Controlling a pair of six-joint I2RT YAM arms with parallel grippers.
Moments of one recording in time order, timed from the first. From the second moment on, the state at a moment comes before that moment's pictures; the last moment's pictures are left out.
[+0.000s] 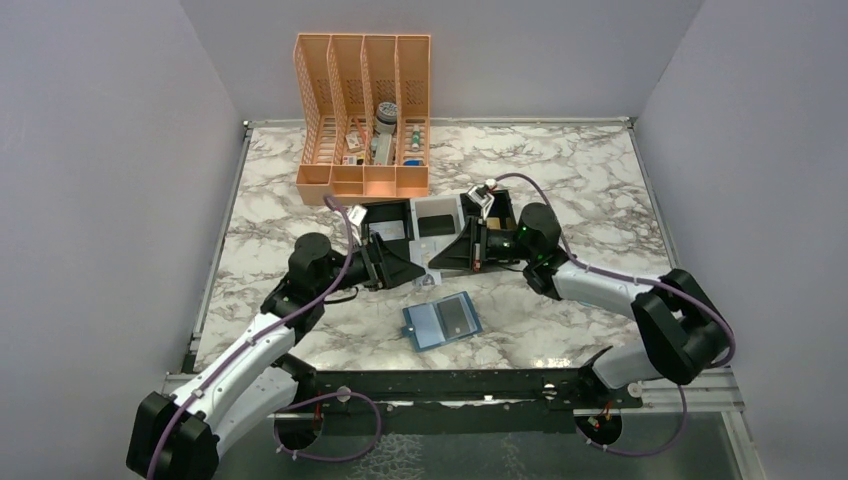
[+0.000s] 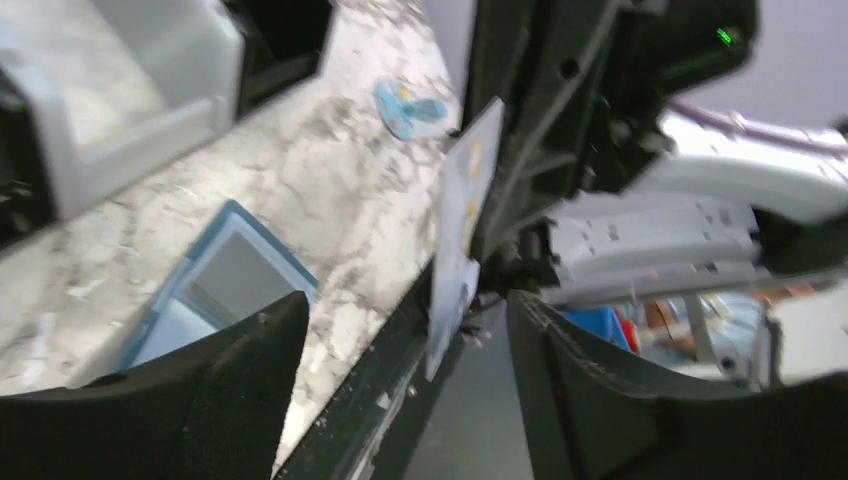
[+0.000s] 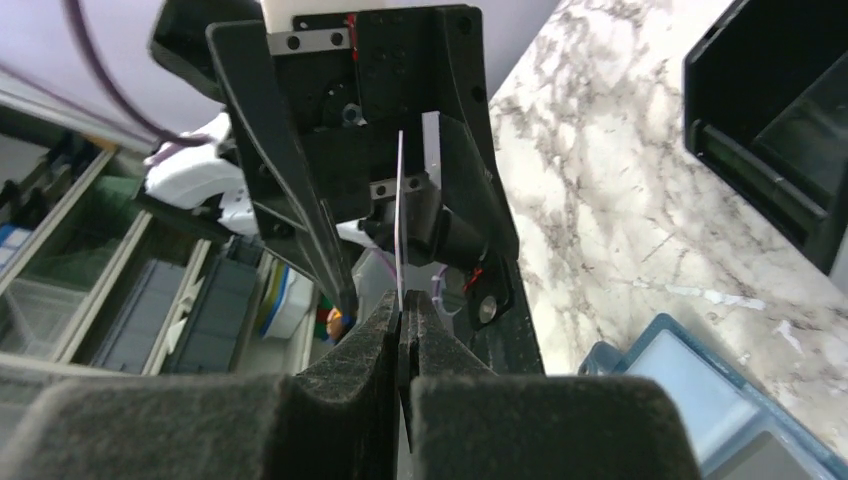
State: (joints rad) left arm -0.48 0.83 0.39 0.31 0.67 -0.98; right arm 0.60 1.47 0.63 0.88 -0.93 1.07
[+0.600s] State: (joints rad) left arm -0.48 0.88 0.94 -0.74 -0.24 -0.54; right arm 0.68 1.37 0.95 0.17 -0.36 0.34
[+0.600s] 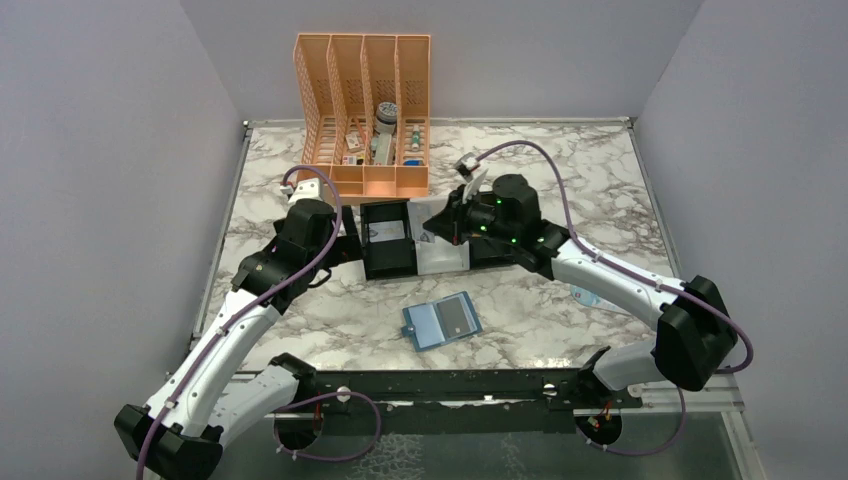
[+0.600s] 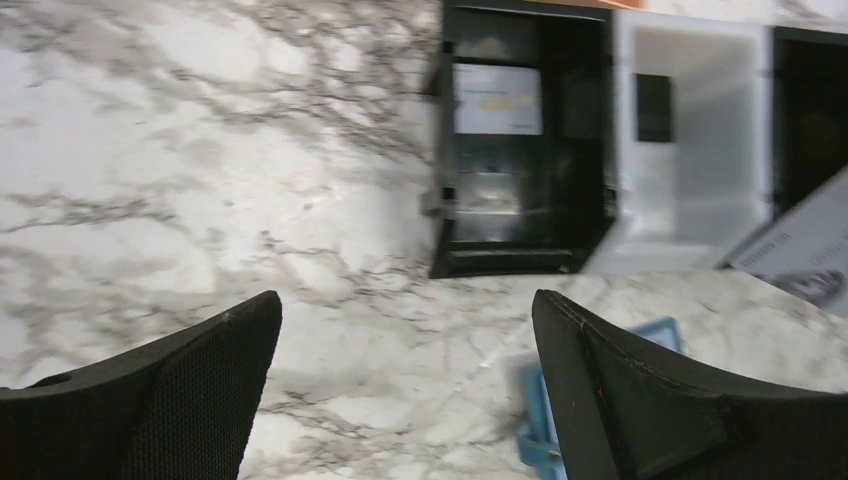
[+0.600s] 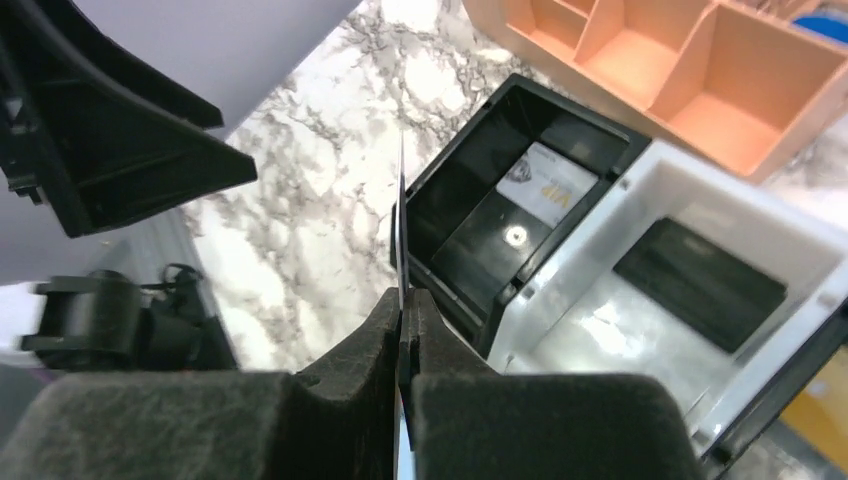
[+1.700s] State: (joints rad) left arm -0.04 0.86 0.82 -0.68 -0.37 -0.44; right arm 0.97 1.99 1.41 0.04 0.21 -0.54
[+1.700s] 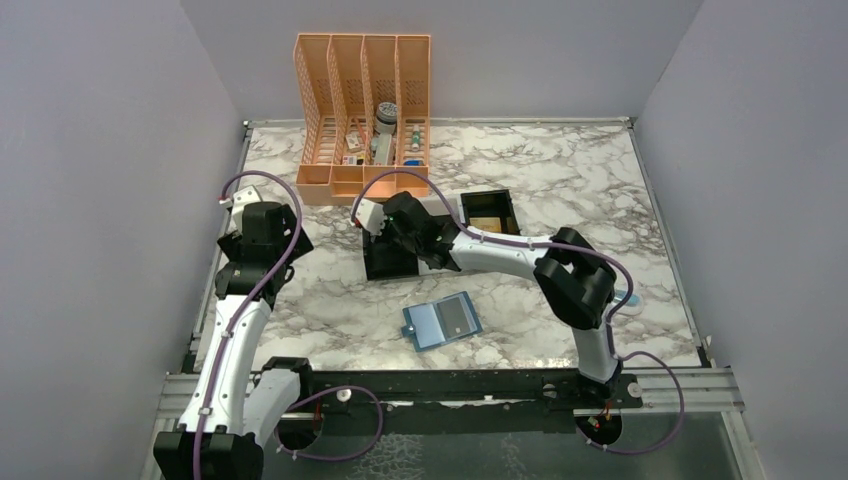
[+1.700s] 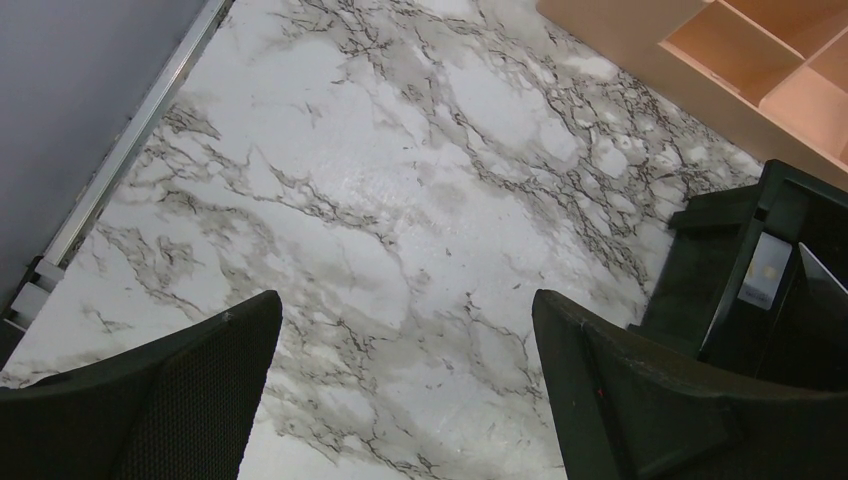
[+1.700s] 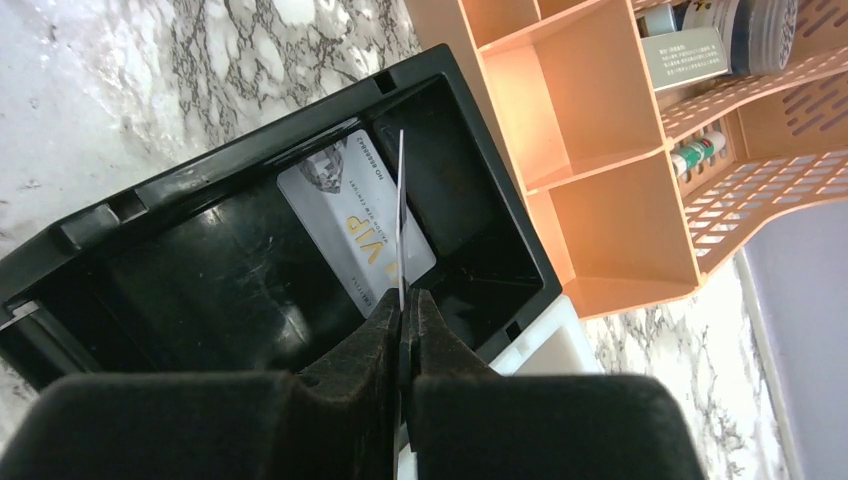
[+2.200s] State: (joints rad) left arm -0.01 0.81 0.82 -0.67 -0.38 -0.44; right arm 0.97 2.14 1.53 0.01 0.29 -0.68
